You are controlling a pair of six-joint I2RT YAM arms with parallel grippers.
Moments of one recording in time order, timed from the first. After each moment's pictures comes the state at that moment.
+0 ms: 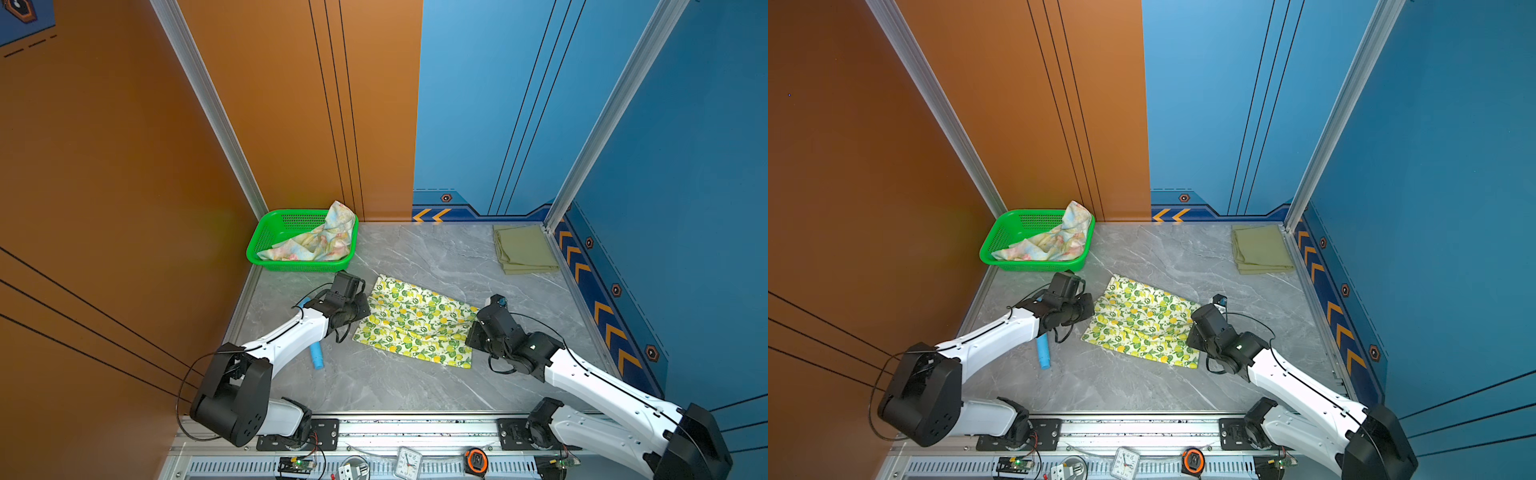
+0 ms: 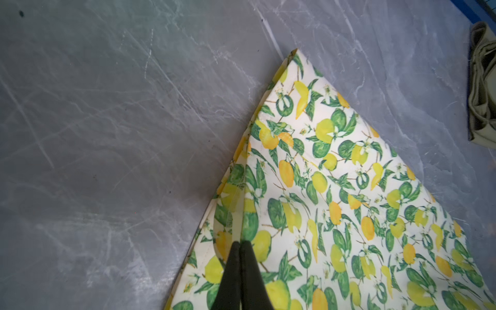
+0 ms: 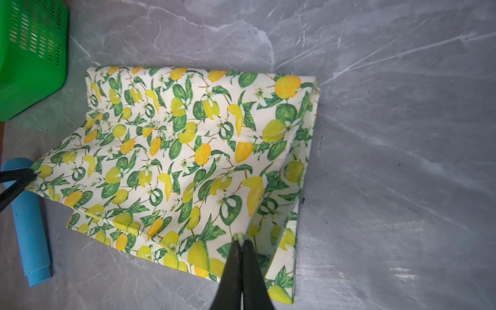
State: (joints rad) left arm -0.40 1.37 0.80 -0.33 0.00 -0.70; right arm 0.68 0.98 0.63 -0.54 0.19 0.89
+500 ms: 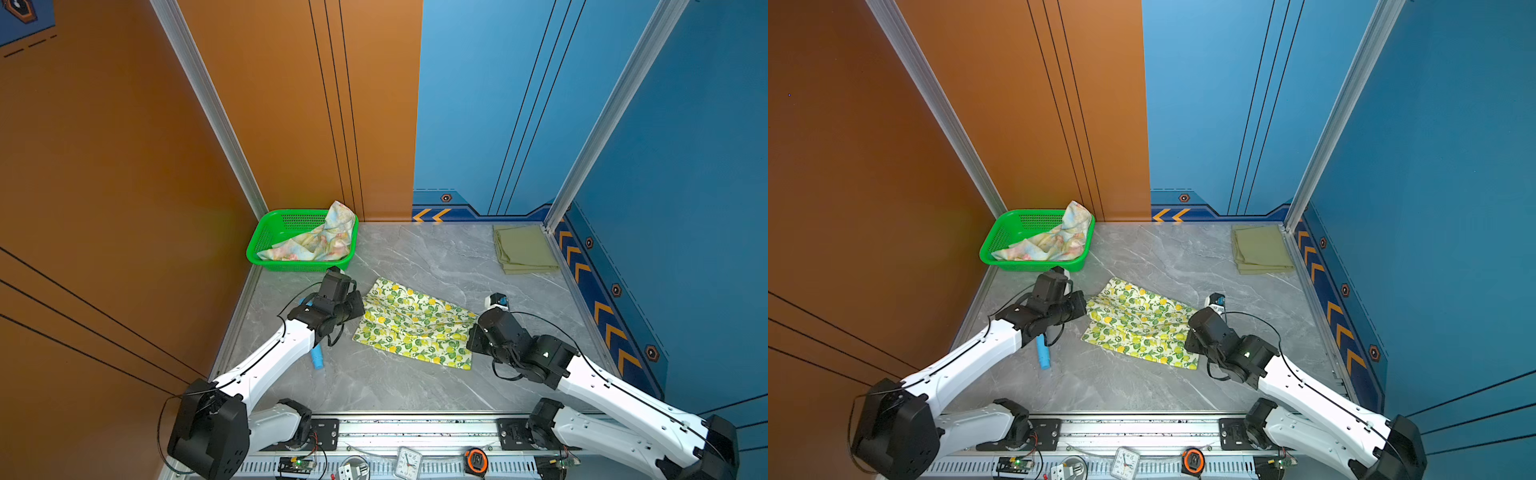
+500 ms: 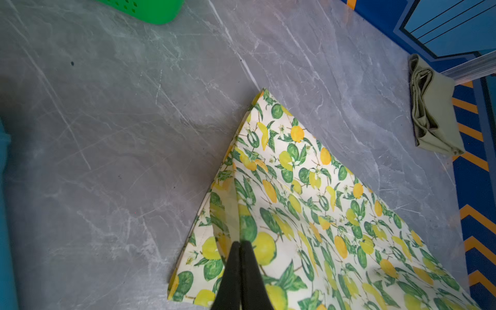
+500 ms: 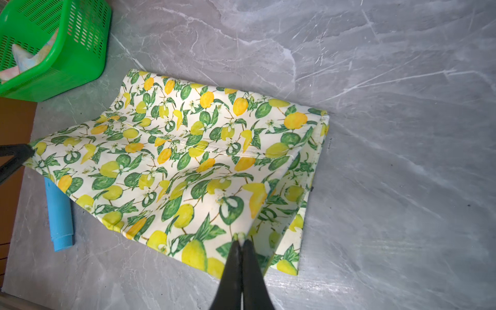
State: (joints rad) left arm -0.40 1.20 0.75 -0.38 -0.01 -0.68; right arm 0.82 0.90 0.68 -0.67 0.27 0.91
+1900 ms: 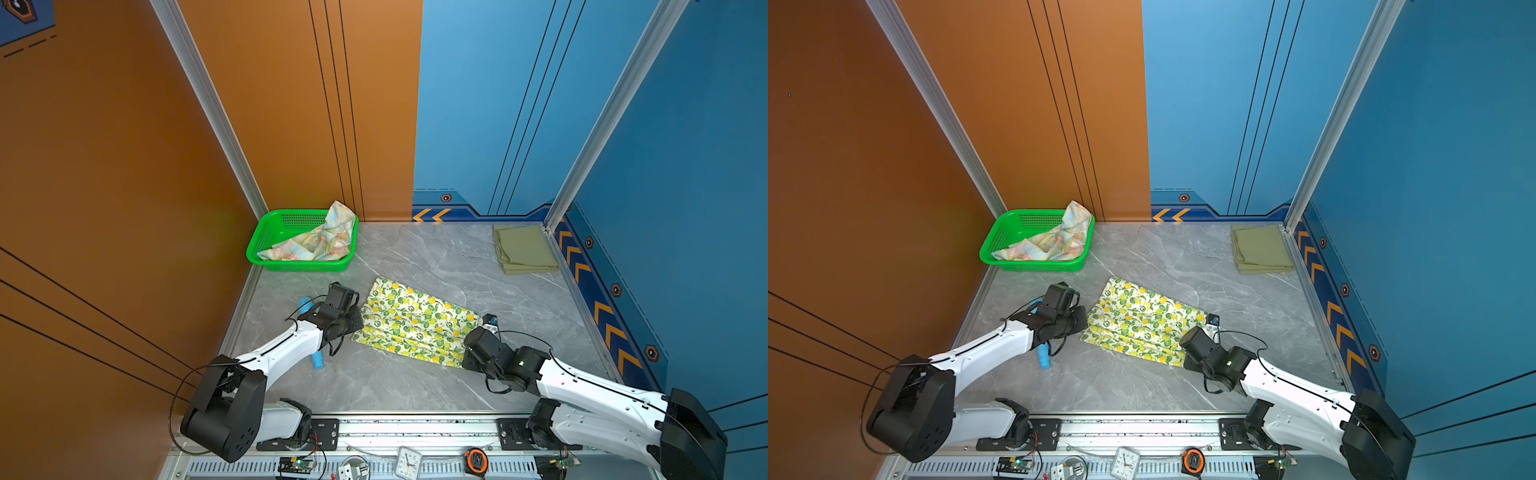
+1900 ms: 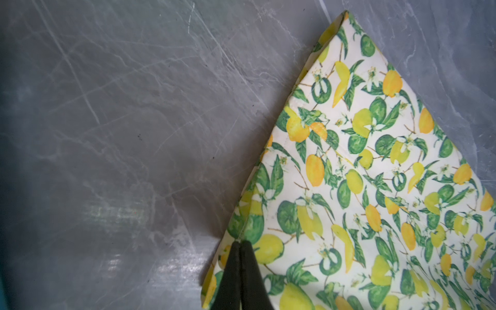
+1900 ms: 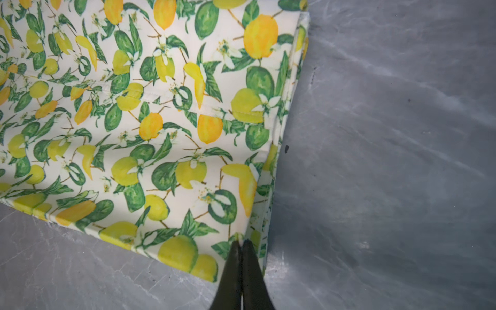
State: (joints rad) left arm -0.39 1.32 0.64 -0.31 -0.03 -0.67; right arm 0.87 1.03 0.47 -0.51 0.28 0.99
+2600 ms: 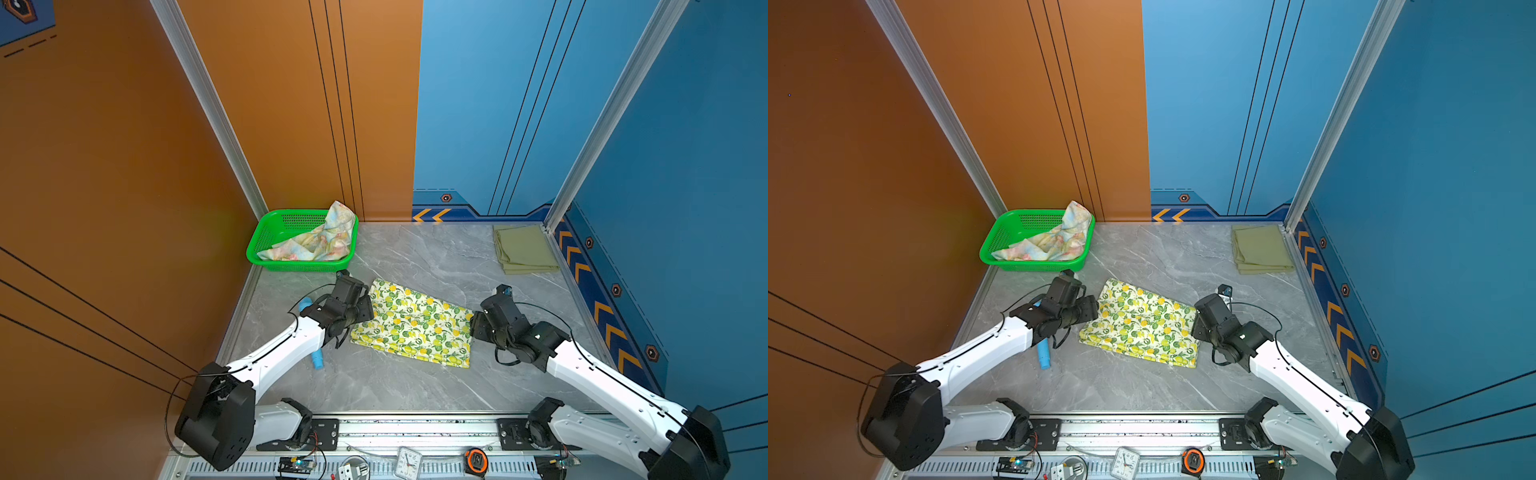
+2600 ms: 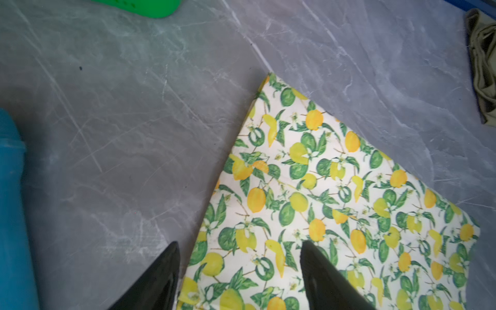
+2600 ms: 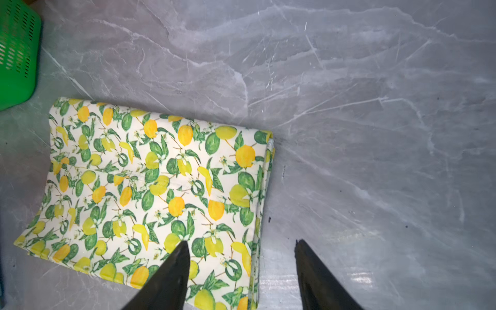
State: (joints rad) left arm -0.52 1.31 0.82 -0.39 -0.14 -0.62; right arm 0.61 1.05 0.75 -0.63 0.24 0.77
